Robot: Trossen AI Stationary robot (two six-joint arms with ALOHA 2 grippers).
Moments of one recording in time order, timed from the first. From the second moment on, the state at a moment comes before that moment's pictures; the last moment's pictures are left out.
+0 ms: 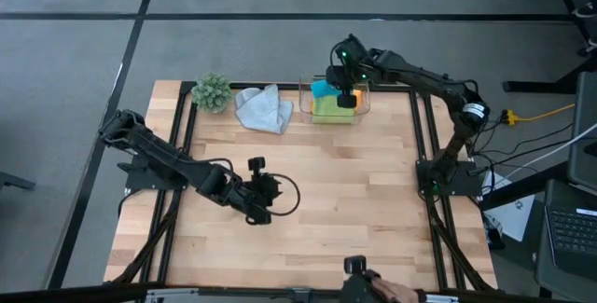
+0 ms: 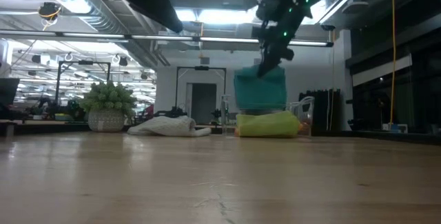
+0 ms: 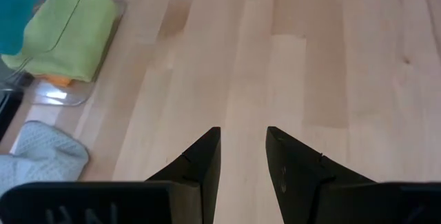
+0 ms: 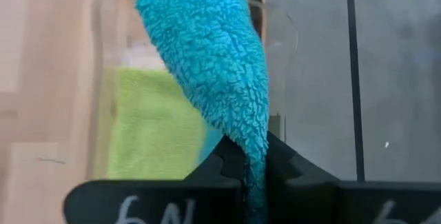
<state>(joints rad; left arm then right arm) -0.44 1.50 1.09 -0.51 -0.59 -0.34 -0.65 1.75 1.51 -0.70 -0.03 -0.75</state>
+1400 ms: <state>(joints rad) -0.36 1.50 1.09 -0.51 -0.59 -0.36 -0.73 1.84 1.51 -0.53 0.06 -0.74</state>
